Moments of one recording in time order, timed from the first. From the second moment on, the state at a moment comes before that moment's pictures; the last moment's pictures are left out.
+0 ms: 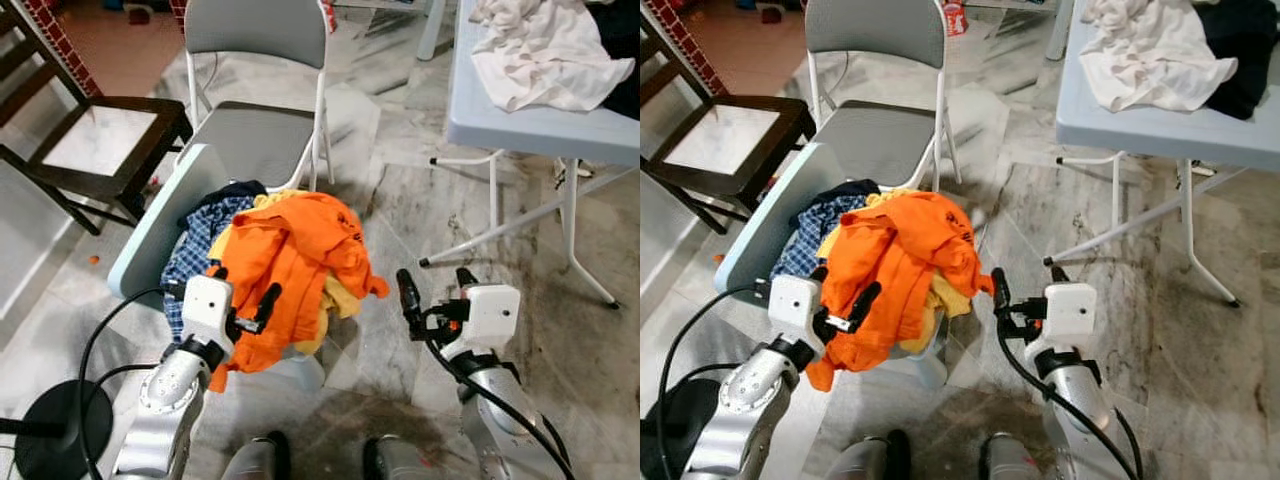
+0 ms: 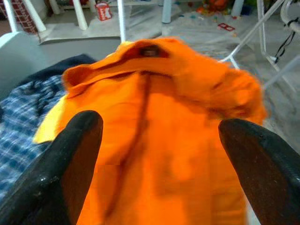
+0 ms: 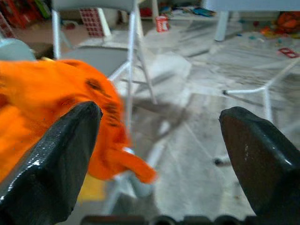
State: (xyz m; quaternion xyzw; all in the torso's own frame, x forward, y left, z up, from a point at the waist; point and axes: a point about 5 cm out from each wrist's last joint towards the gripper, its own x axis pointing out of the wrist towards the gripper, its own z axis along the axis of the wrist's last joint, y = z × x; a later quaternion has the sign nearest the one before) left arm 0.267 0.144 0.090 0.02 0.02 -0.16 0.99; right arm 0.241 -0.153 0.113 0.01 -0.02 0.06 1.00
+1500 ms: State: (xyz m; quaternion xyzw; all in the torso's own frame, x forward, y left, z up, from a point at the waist) left arm 0.368 0.189 0.121 0.08 -0.01 0.04 1.00; right arm 0.207 -0.162 0.120 -0.02 0.03 0.08 1.00
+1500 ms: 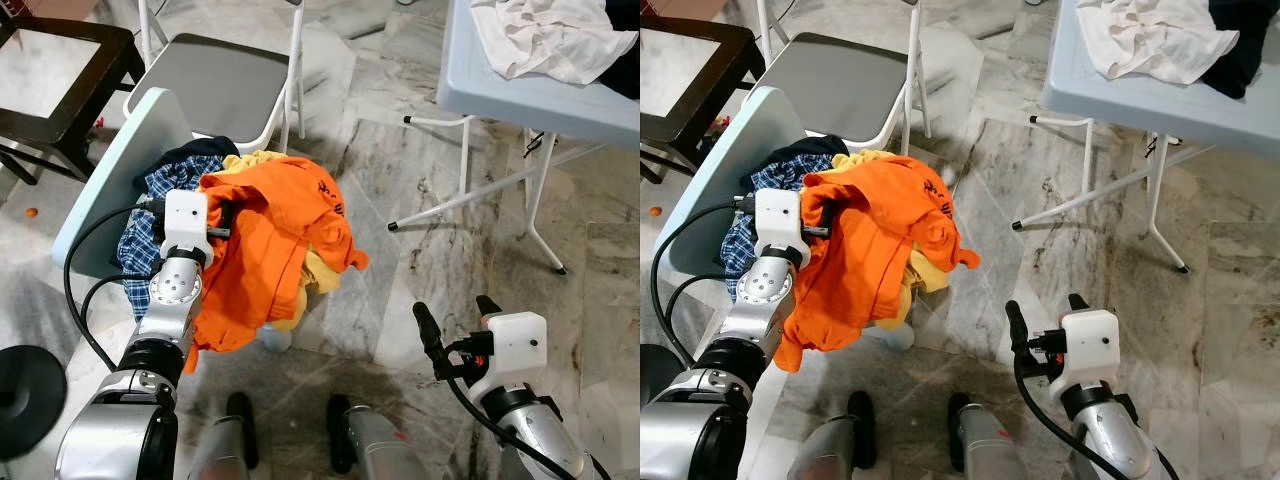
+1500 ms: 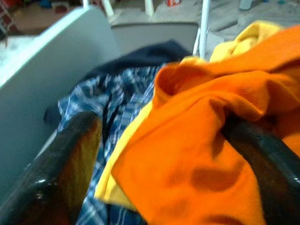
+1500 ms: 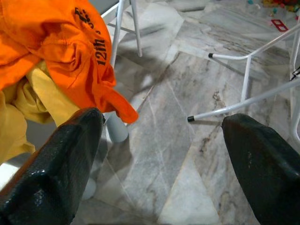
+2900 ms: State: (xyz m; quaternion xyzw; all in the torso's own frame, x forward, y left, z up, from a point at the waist) left arm 0.286 0.150 0.088 0.12 -0.07 -0.15 0.98; right arm 0.227 -0.134 0.122 0.04 0.01 0.24 0.97
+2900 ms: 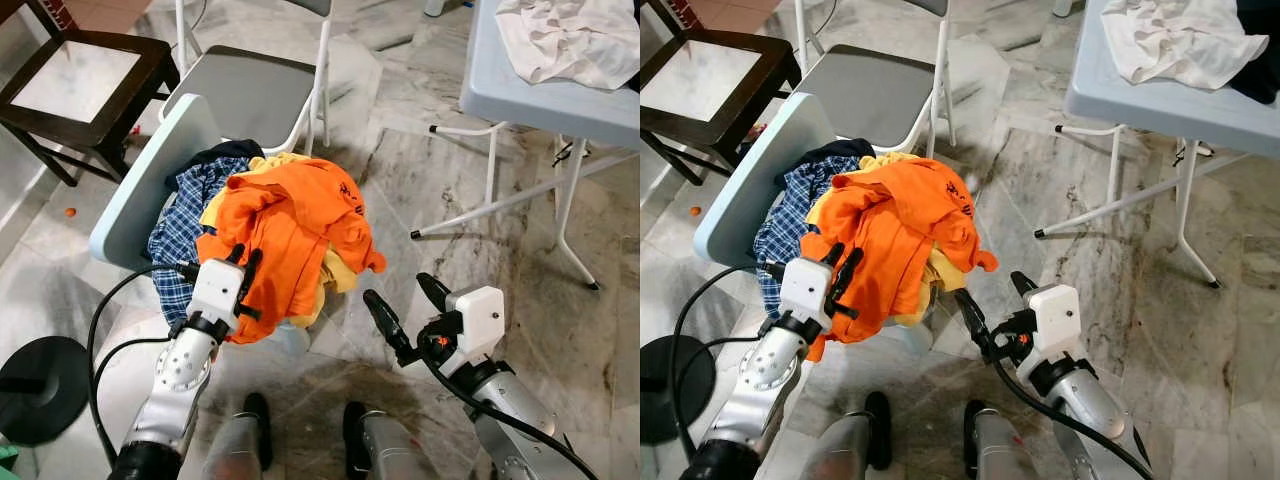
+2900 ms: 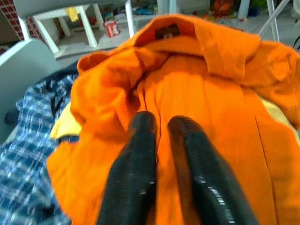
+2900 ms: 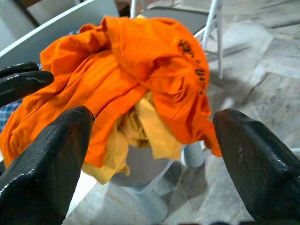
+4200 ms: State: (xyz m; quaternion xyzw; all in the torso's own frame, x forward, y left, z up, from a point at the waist) left arm 0.374 0.159 0.135 -0.03 -0.03 -0.02 1.00; right arm 0.218 -0.124 0.110 0.02 0.02 0.24 0.97
